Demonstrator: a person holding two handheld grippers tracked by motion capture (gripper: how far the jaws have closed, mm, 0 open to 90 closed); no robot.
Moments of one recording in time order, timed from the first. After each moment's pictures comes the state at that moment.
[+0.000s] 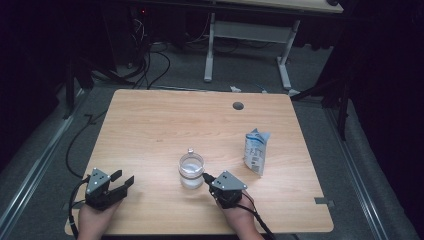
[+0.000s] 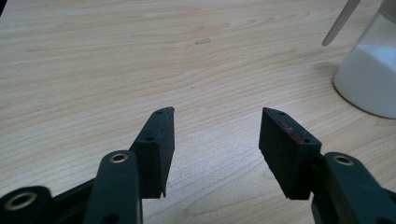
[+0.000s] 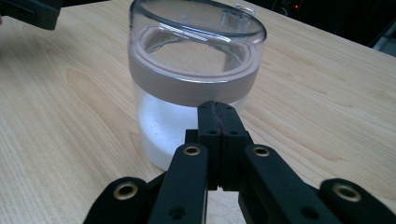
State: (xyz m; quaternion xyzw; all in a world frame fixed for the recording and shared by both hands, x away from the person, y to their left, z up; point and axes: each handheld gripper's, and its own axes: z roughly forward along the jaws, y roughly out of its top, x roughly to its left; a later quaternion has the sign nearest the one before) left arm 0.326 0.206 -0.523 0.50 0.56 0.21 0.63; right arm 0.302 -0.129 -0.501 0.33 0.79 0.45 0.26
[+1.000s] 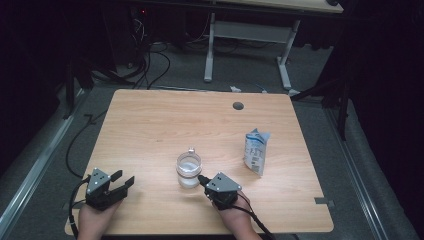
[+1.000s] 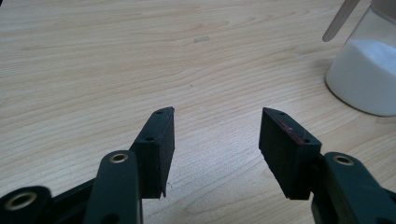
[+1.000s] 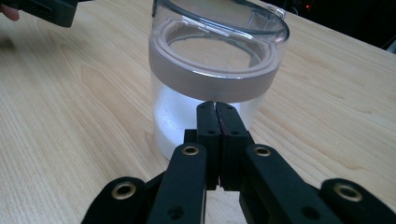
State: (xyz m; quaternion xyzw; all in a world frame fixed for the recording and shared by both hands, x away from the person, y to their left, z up) left arm 0.326 0.206 -0.524 0.51 0.56 0.21 0.62; right arm 0.301 -0.119 -0.502 0.31 0.80 0.44 0.26
